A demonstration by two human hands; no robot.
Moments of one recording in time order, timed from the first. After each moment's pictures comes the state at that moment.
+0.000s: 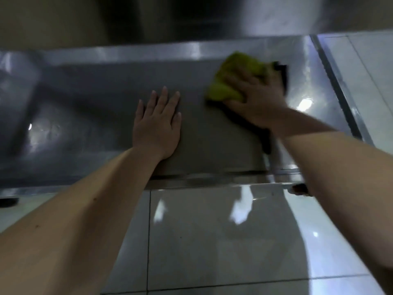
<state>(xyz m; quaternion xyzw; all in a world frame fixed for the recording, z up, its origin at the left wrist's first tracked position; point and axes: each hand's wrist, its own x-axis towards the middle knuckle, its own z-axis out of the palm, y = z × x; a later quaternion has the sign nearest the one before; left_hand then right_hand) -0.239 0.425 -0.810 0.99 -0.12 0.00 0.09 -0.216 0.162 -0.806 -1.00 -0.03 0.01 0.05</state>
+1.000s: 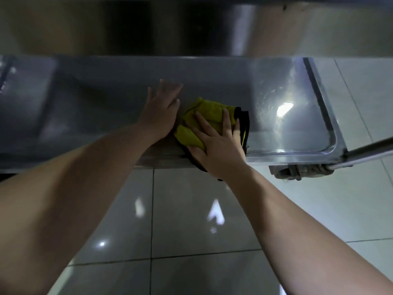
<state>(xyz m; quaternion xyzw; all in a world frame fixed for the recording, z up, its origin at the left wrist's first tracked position) -0.244 0.440 -0.778 0.93 -0.15 -0.06 0.34 -0.348 0.280 -0.791 -0.99 -0.07 0.05 0.06</state>
